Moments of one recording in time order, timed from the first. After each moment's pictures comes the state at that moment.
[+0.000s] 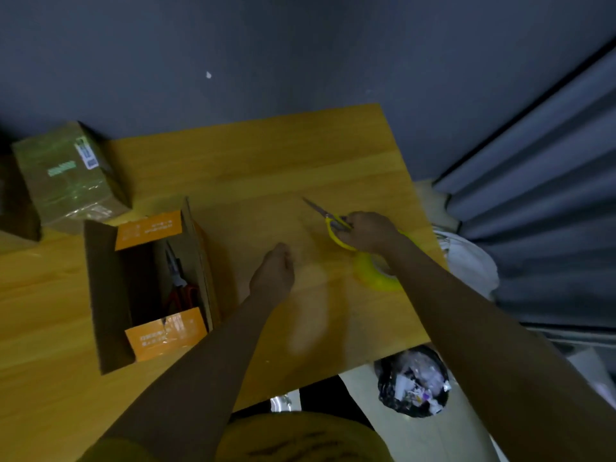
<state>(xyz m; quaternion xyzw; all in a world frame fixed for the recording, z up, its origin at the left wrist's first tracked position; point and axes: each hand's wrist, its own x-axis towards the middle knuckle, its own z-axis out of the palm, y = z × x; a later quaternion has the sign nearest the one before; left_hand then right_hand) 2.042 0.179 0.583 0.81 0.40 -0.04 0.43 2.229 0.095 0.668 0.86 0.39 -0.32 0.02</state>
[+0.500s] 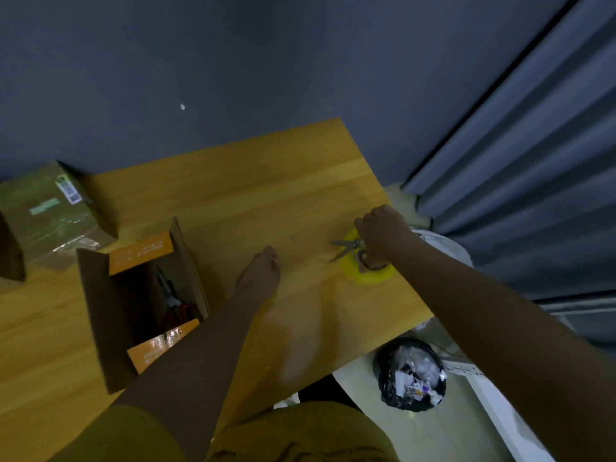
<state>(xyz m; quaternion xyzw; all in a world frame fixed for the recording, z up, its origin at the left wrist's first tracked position) 2.042 0.197 0.598 0.84 0.33 -0.09 0.42 2.219 0.054 0.721 0.78 0.47 -0.13 0.40</state>
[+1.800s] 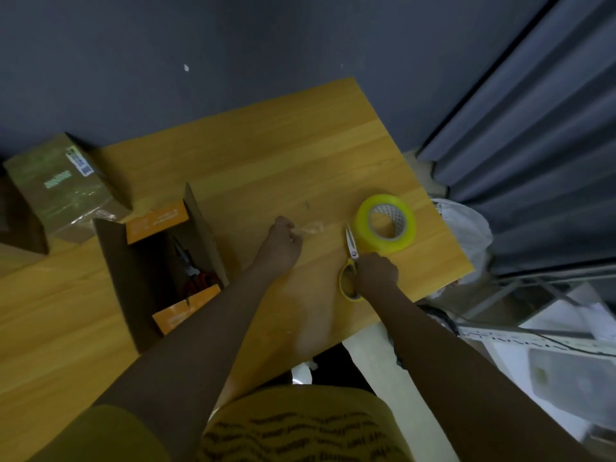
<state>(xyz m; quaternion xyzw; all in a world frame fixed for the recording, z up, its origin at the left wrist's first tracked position) 2.035 0.186 0.622 0.80 0.34 -0.11 0.48 2.107 0.016 0.638 0.93 0.19 -0.29 0.11</state>
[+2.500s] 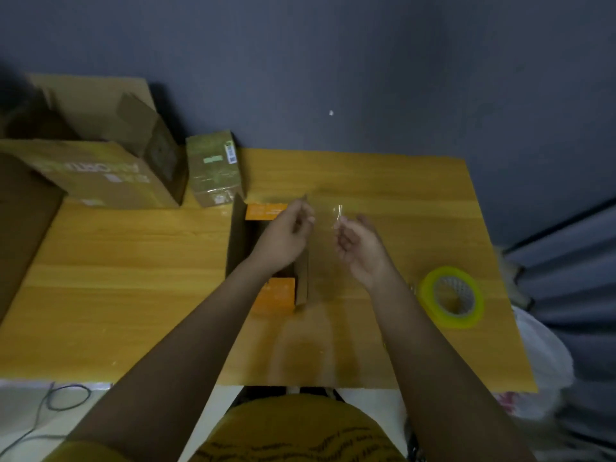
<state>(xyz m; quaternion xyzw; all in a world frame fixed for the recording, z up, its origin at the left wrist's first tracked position) 1.938 0.240 0.735 0.78 0.38 0.16 0.48 2.069 0.157 0.719 0.53 -0.04 -0.54 -0.66</state>
